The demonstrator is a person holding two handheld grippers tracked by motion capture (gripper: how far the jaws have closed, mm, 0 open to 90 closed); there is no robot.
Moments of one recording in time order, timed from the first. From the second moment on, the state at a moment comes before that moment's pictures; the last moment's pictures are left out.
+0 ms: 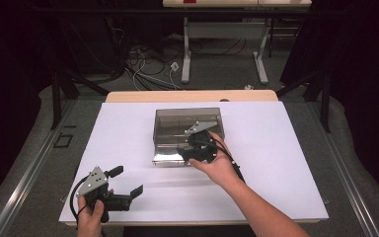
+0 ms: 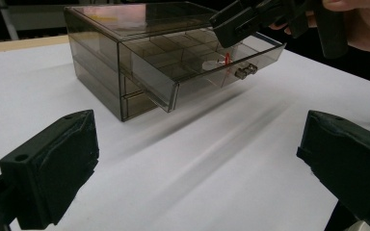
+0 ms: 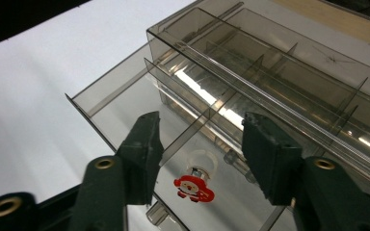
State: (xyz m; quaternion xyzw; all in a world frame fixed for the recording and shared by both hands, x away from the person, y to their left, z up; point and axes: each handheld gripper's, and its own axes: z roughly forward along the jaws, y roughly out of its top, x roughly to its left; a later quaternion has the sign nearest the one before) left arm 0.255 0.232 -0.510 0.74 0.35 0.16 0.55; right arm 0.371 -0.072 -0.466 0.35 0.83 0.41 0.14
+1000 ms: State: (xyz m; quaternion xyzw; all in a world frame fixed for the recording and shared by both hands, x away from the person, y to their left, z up) left arm 0.255 0.231 -0.509 0.74 0.35 0.16 0.55; right arm 0.323 -0.126 -0.451 0.33 0.80 0.47 0.16
